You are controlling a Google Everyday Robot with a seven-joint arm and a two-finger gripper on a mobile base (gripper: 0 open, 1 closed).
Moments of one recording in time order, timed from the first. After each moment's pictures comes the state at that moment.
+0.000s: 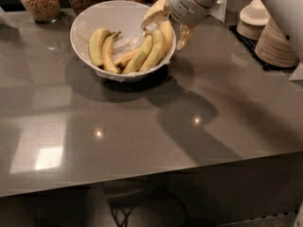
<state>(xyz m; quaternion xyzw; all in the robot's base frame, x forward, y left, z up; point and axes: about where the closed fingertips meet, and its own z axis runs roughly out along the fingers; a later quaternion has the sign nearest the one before) 0.664 -0.028 0.946 -0.94 0.06 -0.17 0.27</state>
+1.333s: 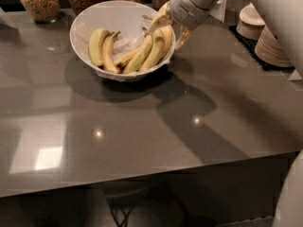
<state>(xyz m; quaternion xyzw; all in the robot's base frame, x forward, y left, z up) 0.683 -0.039 0.932 -0.95 0.08 -0.17 0.25</state>
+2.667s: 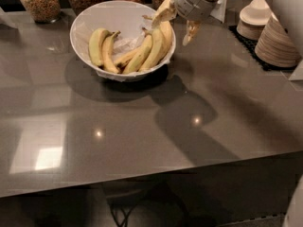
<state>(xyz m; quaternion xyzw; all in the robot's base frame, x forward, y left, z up) 0.671 -0.055 0.951 -0.95 0.08 -0.18 0.22</state>
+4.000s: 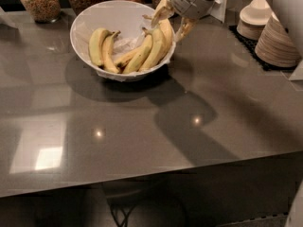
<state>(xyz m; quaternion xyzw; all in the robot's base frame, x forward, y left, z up) 0.672 -0.040 0.957 -0.95 0.08 -0.18 0.25</state>
